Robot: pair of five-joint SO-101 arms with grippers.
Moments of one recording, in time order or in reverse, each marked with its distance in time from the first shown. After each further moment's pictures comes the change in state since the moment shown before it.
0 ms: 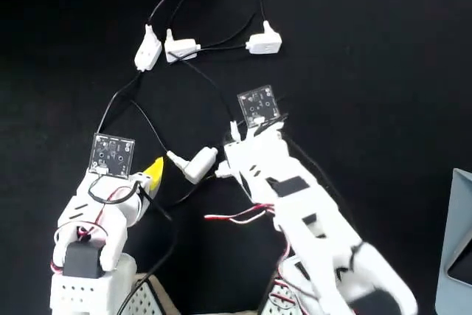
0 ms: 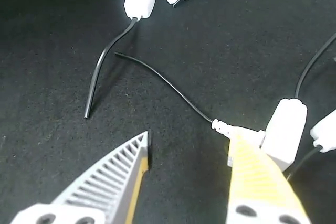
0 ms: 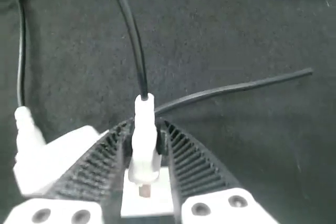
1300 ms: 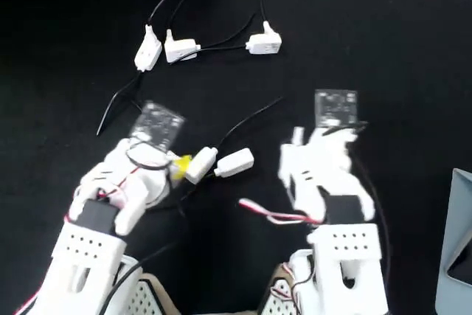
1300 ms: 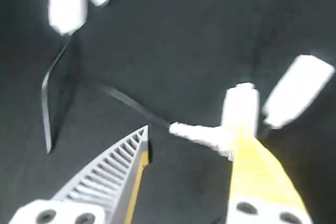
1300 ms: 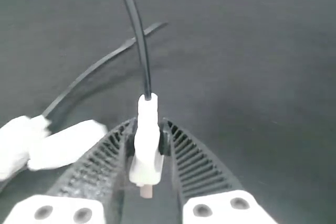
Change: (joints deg) left arm 10.1 35.4 -15.0 -12.7 -6.0; right arm 16.3 -27.6 -3.0 33.3 -3.6
